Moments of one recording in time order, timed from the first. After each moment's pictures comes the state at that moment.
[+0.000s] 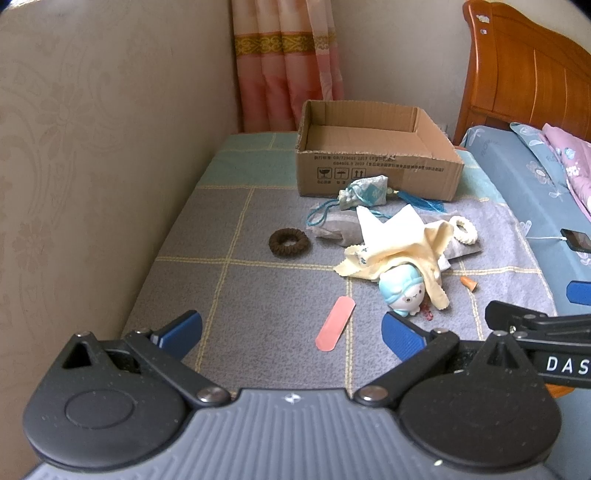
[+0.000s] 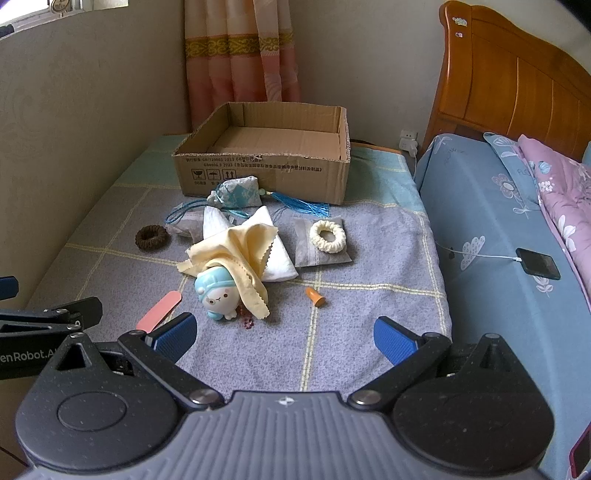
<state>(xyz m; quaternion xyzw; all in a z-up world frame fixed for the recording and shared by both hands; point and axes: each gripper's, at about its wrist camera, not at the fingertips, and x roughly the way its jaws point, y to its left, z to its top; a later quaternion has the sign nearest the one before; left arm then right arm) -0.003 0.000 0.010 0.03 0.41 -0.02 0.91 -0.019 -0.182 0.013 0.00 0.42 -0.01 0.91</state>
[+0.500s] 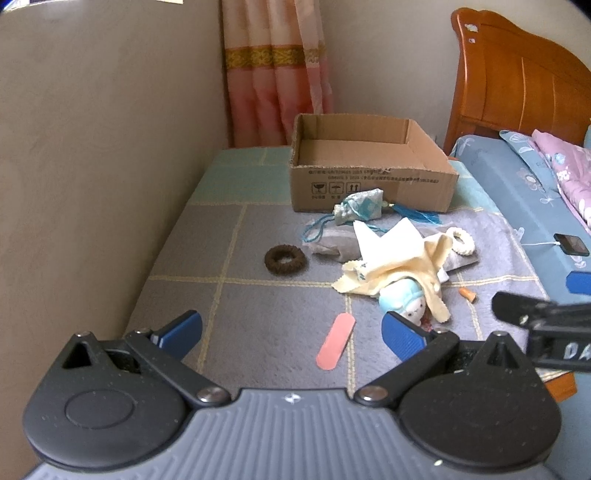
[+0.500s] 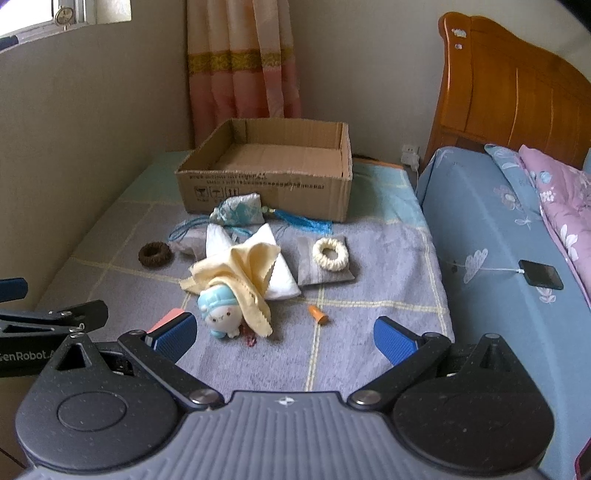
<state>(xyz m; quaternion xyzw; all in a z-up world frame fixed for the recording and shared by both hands) 0.003 0.006 0.006 0.04 0.39 -0.04 0.92 -0.018 -0.182 0.017 0.00 0.39 -0.01 0.92</state>
